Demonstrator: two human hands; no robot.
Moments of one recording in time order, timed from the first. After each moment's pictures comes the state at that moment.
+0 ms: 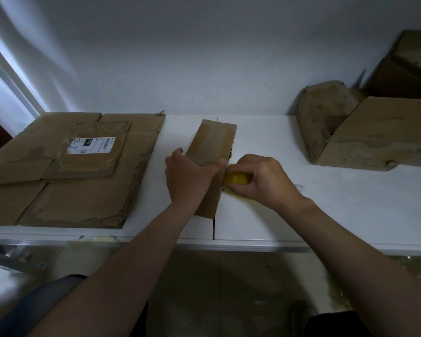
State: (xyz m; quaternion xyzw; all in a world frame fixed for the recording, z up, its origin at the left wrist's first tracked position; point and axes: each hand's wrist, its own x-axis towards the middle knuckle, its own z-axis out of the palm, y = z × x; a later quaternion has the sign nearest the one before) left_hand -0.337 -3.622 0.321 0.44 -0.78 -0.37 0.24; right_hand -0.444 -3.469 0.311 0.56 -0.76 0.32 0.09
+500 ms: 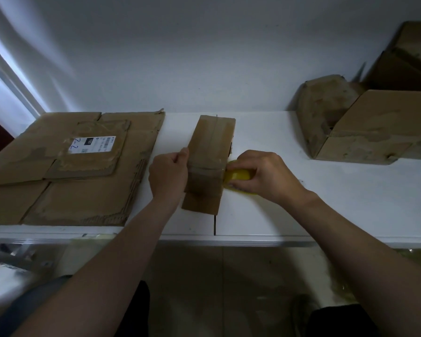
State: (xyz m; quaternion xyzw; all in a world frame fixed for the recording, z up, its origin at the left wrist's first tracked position) left_hand -0.313 -3.647 0.324 0.41 -0.79 -0.36 0.27; right_hand -0.445 -3.465 0.316 0.57 -0.76 0.31 0.07
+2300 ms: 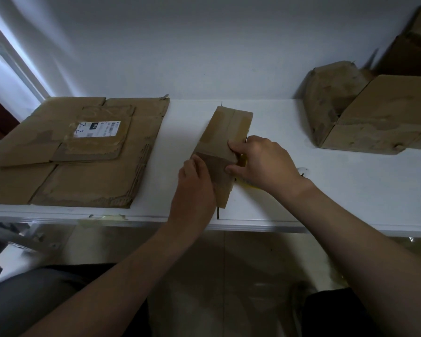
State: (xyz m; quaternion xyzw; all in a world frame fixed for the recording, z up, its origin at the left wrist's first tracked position) left_hand -0.272 -3.590 0.288 0.25 -0.94 -0.12 0.18; right_hand -0.411 -3.479 0.339 0.46 -0.87 0.15 0.05
